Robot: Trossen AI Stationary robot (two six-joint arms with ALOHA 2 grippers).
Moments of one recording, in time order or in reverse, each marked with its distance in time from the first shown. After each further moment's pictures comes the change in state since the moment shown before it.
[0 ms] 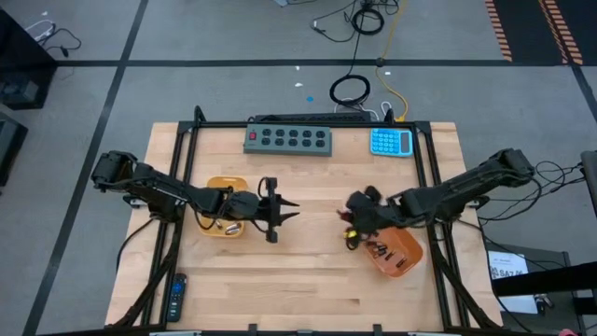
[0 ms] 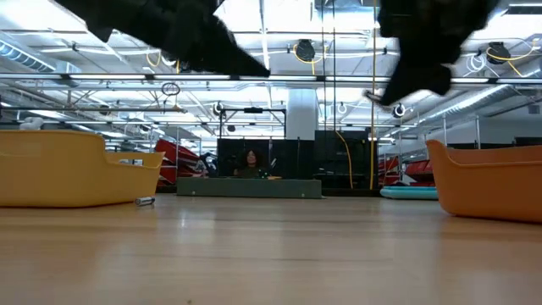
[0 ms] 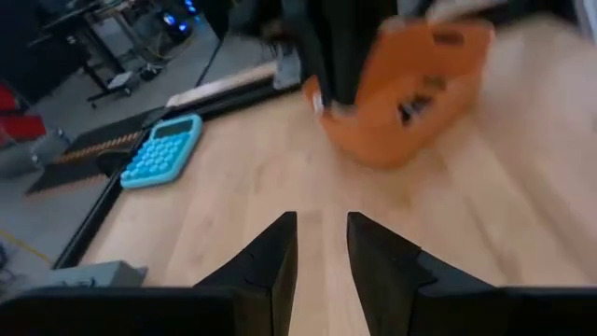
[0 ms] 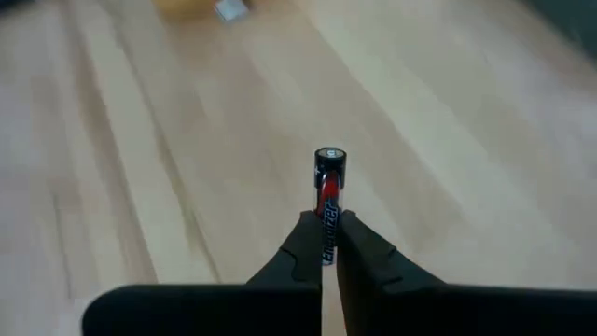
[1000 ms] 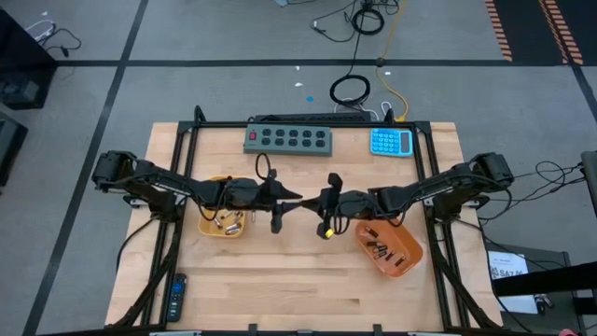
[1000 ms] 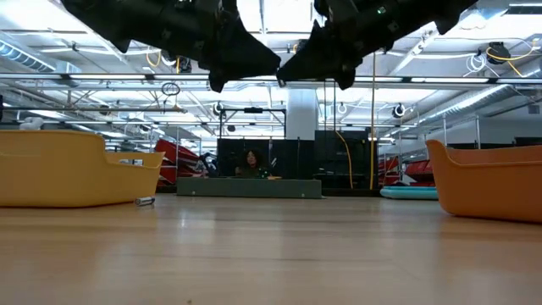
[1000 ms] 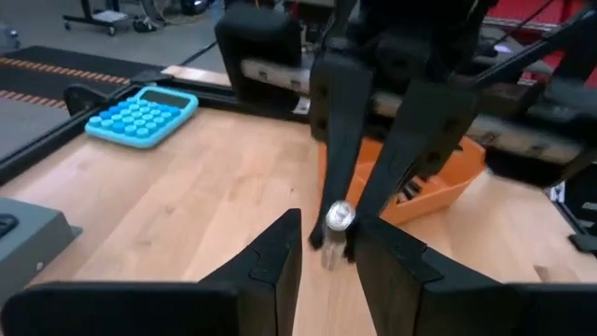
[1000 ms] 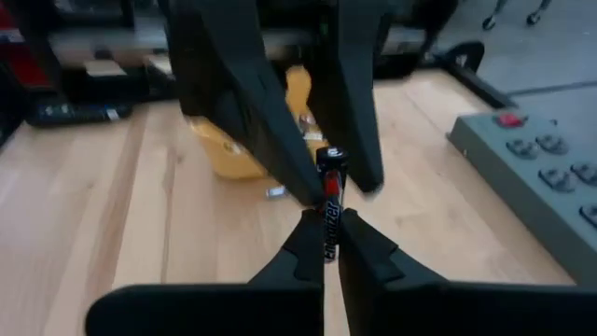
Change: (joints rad) left arm 0.102 0.000 -0.011 0.120 0.137 -0.423; right arm -0.161 0.229 0.001 0.766 -0.026 -0.606
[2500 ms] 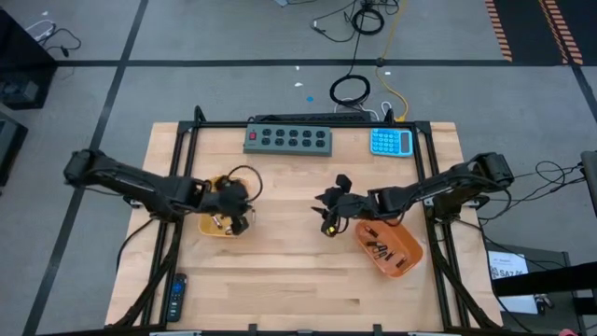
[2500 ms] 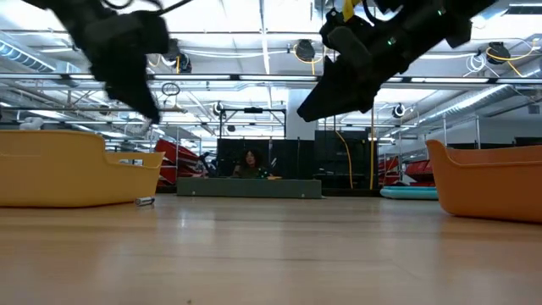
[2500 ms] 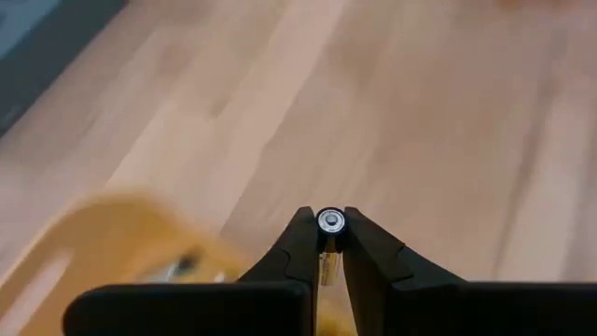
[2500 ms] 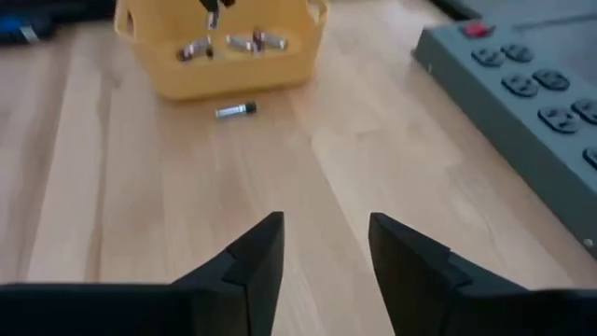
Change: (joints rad) left arm -0.107 -0.347 0.000 -1.060 -0.152 -0.384; right arm -0.016 -0.001 -0.054 -0.144 0.043 0.086
